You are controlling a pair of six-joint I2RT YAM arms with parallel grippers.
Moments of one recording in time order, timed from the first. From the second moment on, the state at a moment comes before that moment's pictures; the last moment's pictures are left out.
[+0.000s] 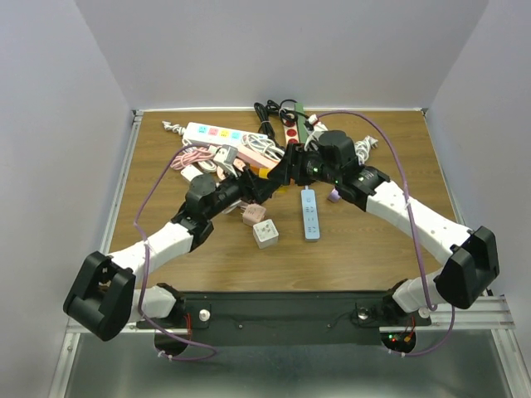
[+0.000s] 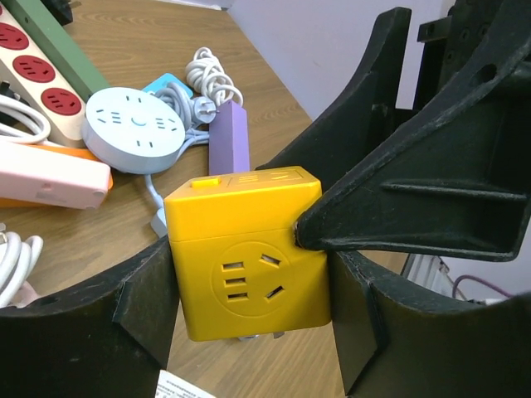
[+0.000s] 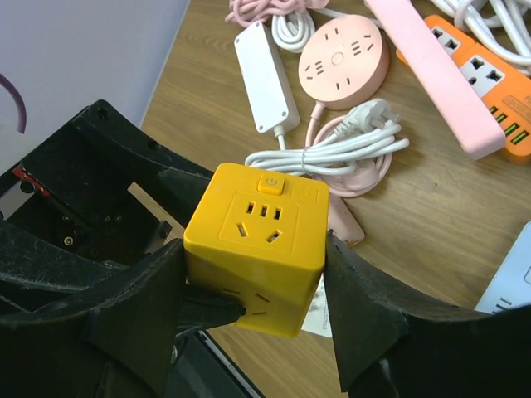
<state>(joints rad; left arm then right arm) -0.56 1.21 0.59 0.63 0.32 -0.64 0.66 1.42 1.22 -0.20 -0.22 0.59</state>
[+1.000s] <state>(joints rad) -0.60 1.10 0.46 0.68 0.39 -0.24 0.51 1.53 1.21 -0.21 -0.77 0.58</state>
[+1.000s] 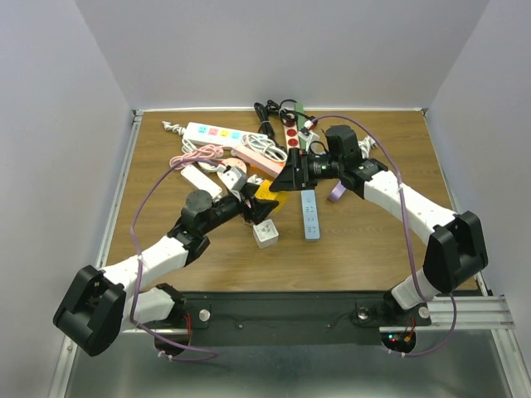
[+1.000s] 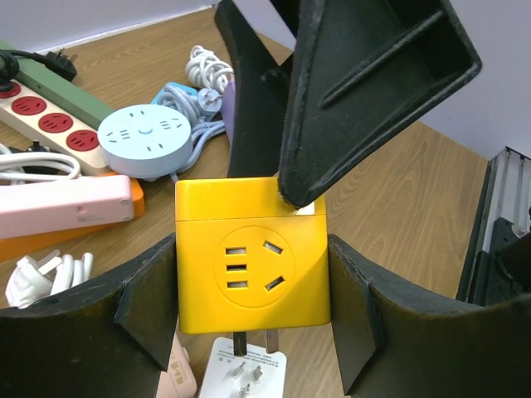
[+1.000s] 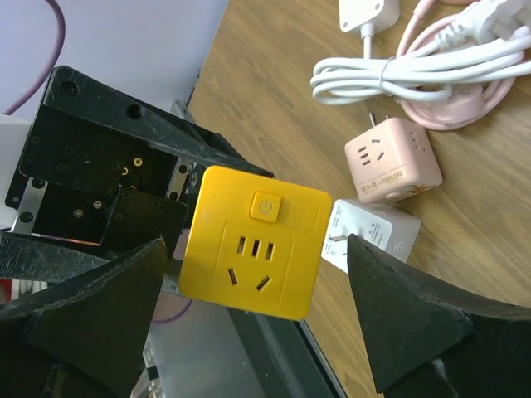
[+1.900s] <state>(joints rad) -0.69 1.18 0.53 0.63 0.26 -0.20 0.44 1.60 1.21 -0.22 -0.92 0.55</state>
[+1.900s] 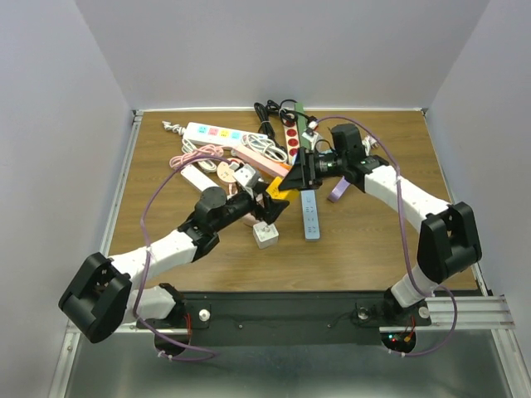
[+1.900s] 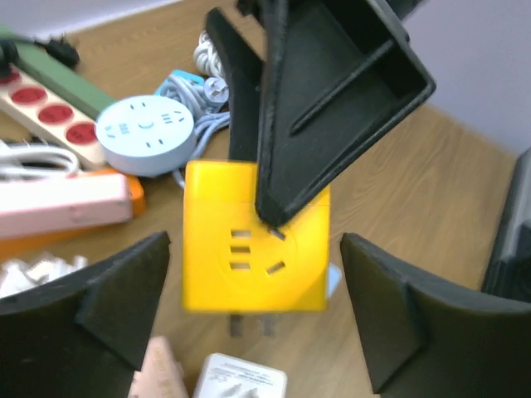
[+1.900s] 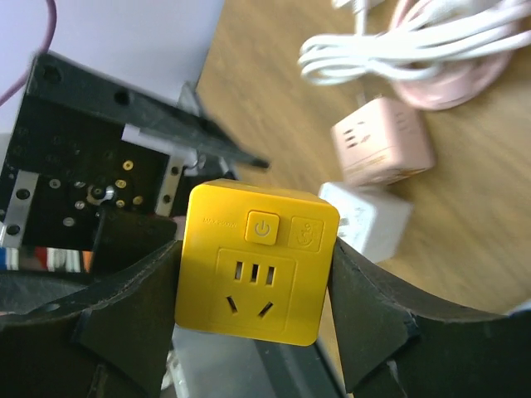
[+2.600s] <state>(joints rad) -0.90 1.67 0.92 0.30 -0.04 -0.48 0.02 1.39 1.22 -0.22 -0.55 0.47</state>
